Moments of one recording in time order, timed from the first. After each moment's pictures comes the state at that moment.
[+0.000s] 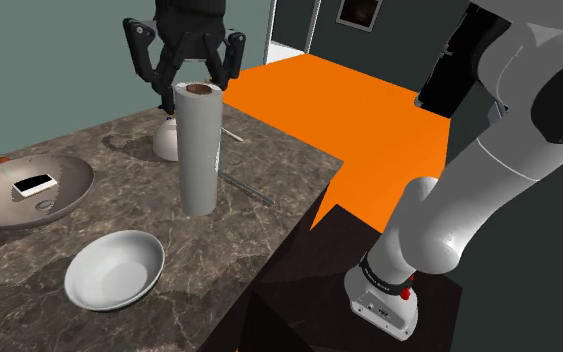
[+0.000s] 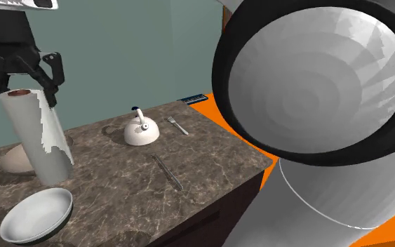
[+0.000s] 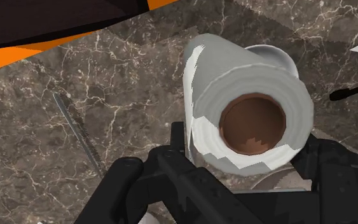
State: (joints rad) arm 0.27 -0.16 0.38 -1.58 0.13 1.44 0.82
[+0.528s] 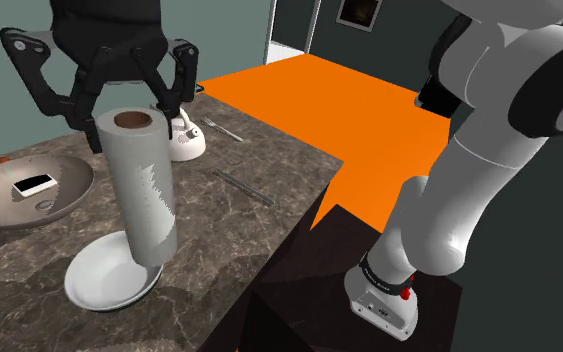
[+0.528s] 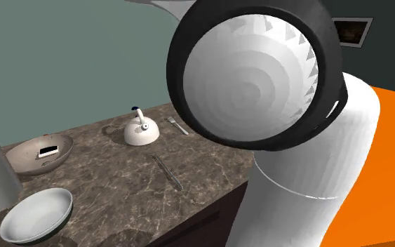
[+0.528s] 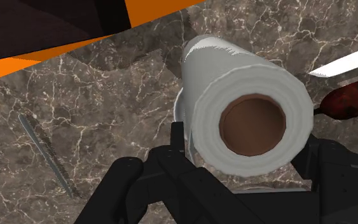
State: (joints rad) arm 0.37 0.01 0.52 -1.39 0.05 1.43 1.06
